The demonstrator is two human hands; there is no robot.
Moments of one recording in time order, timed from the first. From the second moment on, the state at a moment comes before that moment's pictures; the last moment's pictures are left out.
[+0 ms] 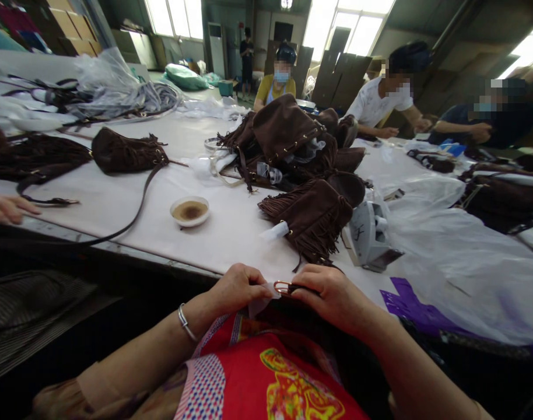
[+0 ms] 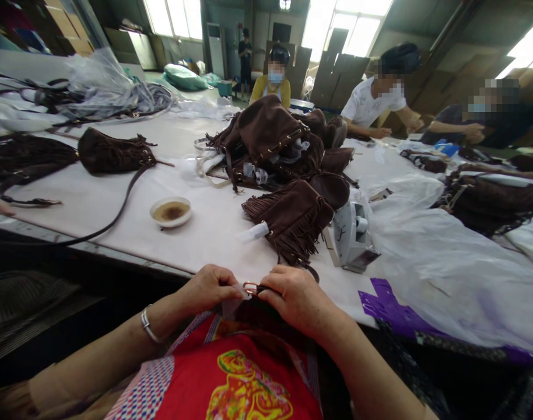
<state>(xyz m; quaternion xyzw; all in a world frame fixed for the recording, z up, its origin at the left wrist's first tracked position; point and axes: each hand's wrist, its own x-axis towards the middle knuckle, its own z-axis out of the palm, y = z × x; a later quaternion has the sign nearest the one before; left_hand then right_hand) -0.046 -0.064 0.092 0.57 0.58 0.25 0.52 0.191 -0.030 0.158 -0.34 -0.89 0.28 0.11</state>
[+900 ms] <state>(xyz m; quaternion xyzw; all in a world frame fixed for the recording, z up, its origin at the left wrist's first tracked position) -0.039 -0.064 0.094 0.62 0.58 0.19 0.50 0.180 -0.027 0.152 -0.36 -0.91 0.19 0.01</state>
